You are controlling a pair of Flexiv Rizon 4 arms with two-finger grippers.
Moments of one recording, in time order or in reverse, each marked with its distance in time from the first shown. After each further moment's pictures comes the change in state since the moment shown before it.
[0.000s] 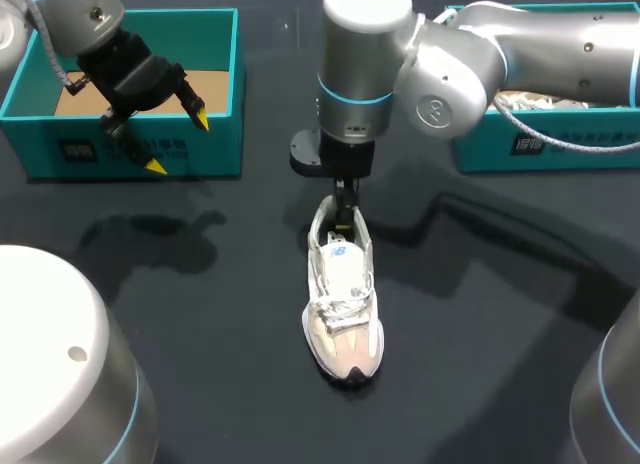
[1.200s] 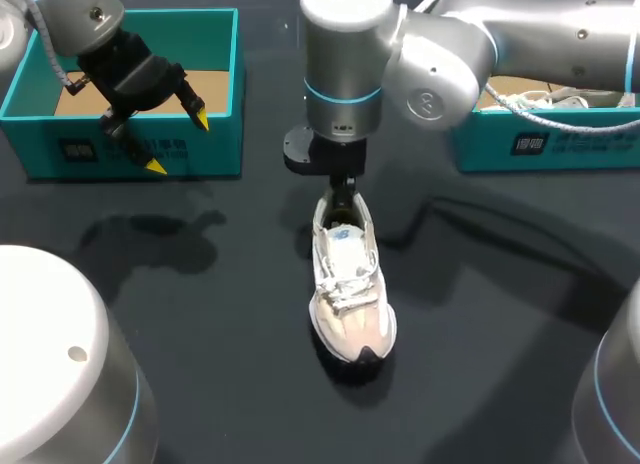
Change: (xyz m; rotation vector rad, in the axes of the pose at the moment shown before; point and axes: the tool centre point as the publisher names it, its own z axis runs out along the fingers) left arm 0.000 0.000 0.000 0.000 0.000 0.000; right arm 0.005 -0.003 -0.027 0.068 -0.045 0.061
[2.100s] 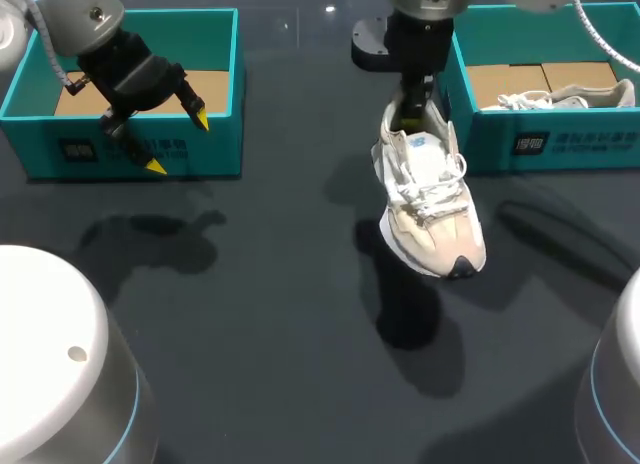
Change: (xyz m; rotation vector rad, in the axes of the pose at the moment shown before) left arm 0.000 0.000 0.000 0.000 0.000 0.000; right arm -0.044 -0.082 -0.141 -0.024 0.012 -0.033
